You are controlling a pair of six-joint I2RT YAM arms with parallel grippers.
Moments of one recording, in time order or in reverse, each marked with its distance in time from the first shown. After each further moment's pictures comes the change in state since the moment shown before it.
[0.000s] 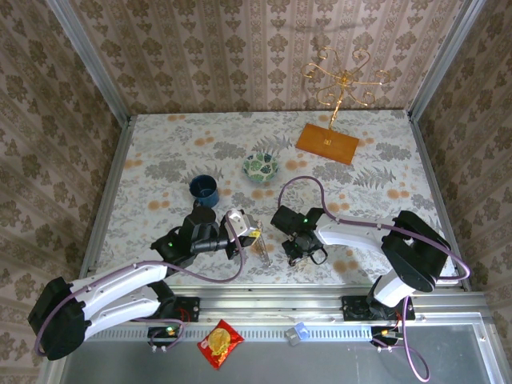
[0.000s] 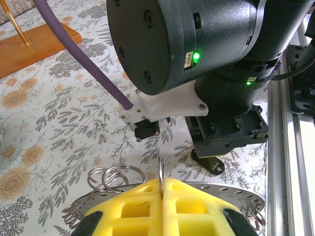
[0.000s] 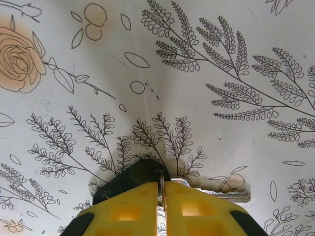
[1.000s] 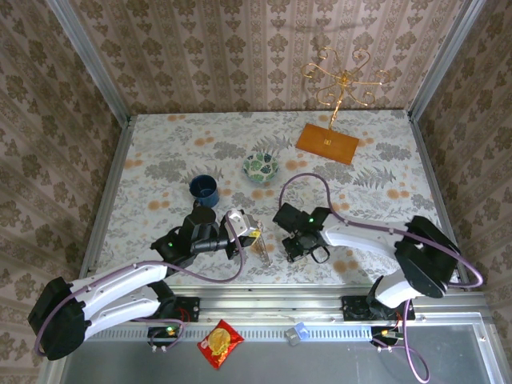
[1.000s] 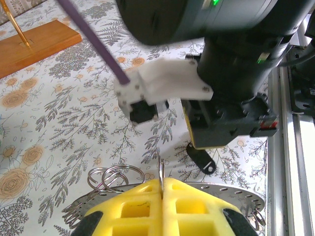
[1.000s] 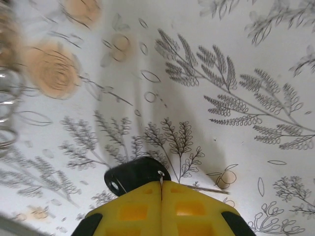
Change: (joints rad) left arm 0.000 0.000 0.000 0.000 0.000 0.000; right arm 0.001 -0.104 -0.009 0.016 0.010 -0.025
